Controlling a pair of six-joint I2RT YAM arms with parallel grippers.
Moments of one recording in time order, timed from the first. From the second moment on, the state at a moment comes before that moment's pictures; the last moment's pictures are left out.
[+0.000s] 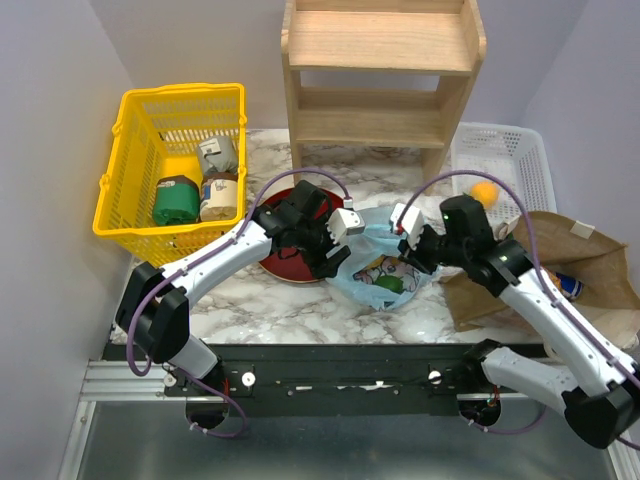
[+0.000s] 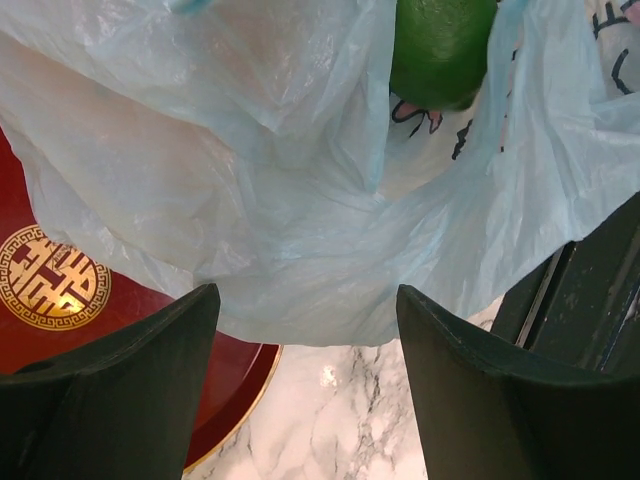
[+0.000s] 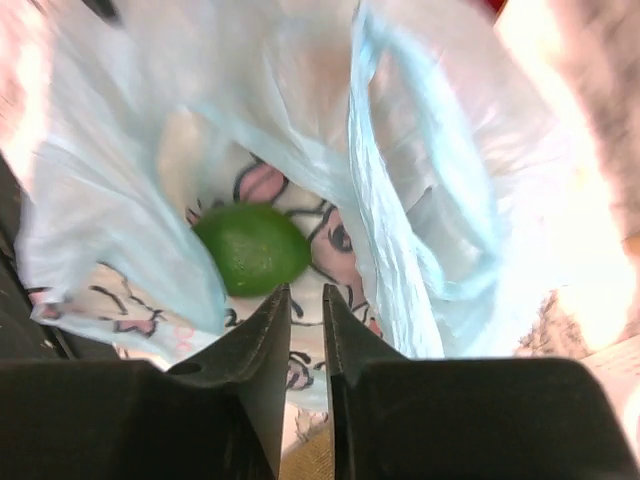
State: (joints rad) left arm -0.71 1.52 1.20 -0.63 0.43 0.37; right arm 0.54 1.04 0.96 -0.70 -0.31 -0.54
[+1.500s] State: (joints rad) left arm -0.71 1.54 1.20 -0.65 0.43 0.38; right arm 0.59 1.16 0.90 -0.66 -0.35 -0.72
